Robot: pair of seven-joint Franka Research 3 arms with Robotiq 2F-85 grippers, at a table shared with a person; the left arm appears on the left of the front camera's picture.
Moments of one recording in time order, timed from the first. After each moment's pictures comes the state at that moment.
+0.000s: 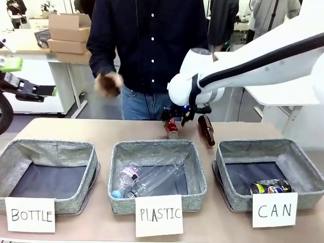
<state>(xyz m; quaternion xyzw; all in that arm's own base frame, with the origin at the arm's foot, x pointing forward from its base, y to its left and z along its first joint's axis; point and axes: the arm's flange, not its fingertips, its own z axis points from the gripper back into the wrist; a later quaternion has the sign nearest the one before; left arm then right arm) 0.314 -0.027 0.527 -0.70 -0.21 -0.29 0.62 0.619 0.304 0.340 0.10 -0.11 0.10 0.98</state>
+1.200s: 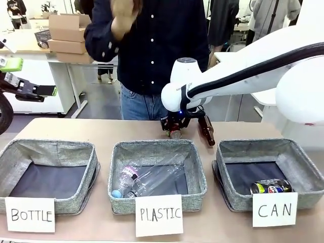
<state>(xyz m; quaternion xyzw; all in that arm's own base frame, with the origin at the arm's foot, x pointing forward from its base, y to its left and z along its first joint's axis) 0.314 -0.027 0.527 -0.70 -0.21 -0.29 0.62 0.639 0.318 0.305 0.03 -0.08 0.12 0.99</state>
